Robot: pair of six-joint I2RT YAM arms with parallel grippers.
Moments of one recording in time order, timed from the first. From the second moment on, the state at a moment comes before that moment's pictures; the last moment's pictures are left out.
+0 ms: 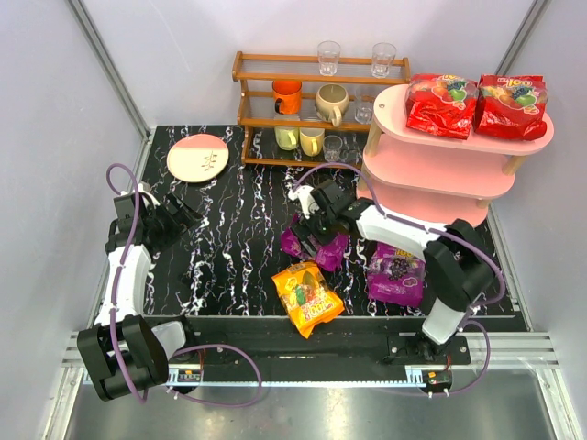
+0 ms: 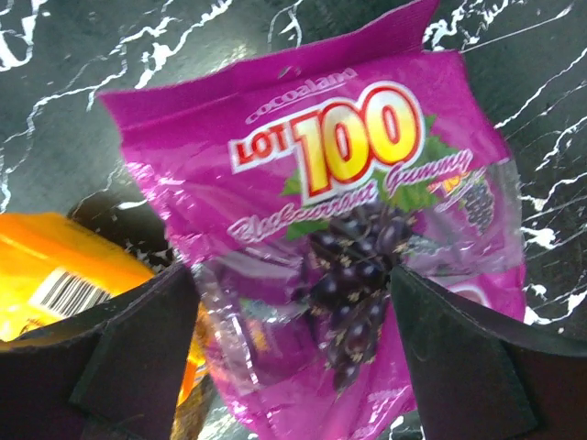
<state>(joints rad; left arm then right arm) 0.30 1.08 0.74 -0.46 0.37 -0.49 0.72 1.69 1.14 -0.38 -0.18 -0.06</state>
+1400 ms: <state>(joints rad) 0.30 1.08 0.74 -0.46 0.39 -0.49 0.65 1.62 1.02 -0.12 0.07 0.42</state>
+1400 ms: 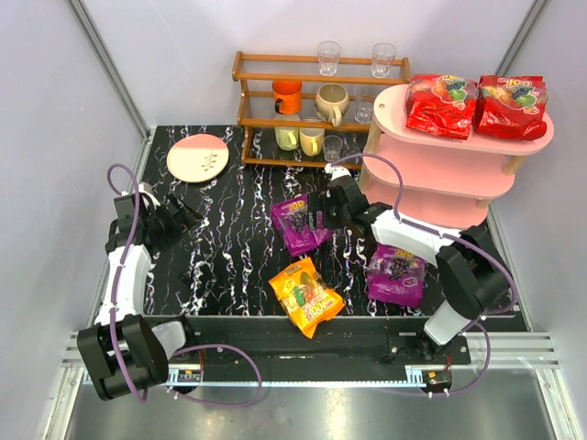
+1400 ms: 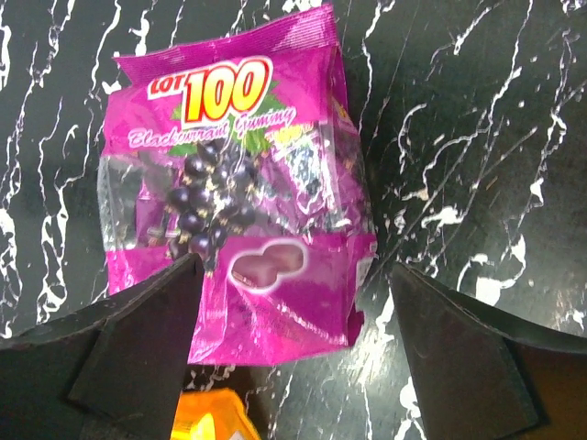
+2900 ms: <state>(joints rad) 0.30 1.08 0.74 -0.46 0.39 -0.49 0.61 0.62 0.73 -0.27 0.46 0.29</state>
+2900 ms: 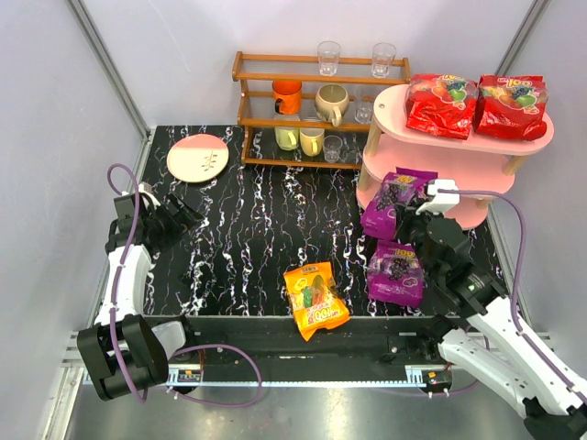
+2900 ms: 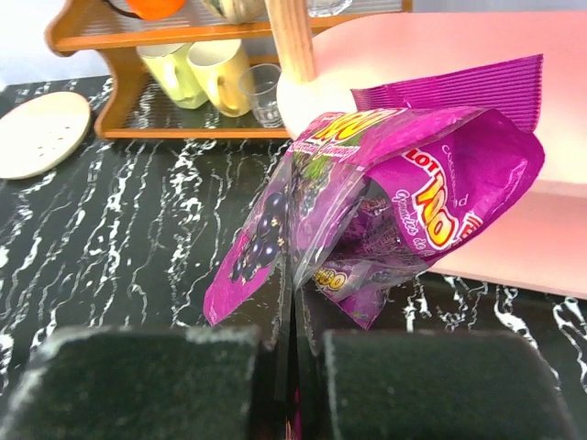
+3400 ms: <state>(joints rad) 0.30 1.08 0.74 -0.46 0.41 -0.49 0.51 0.78 0.84 -0.14 0.45 0.17</state>
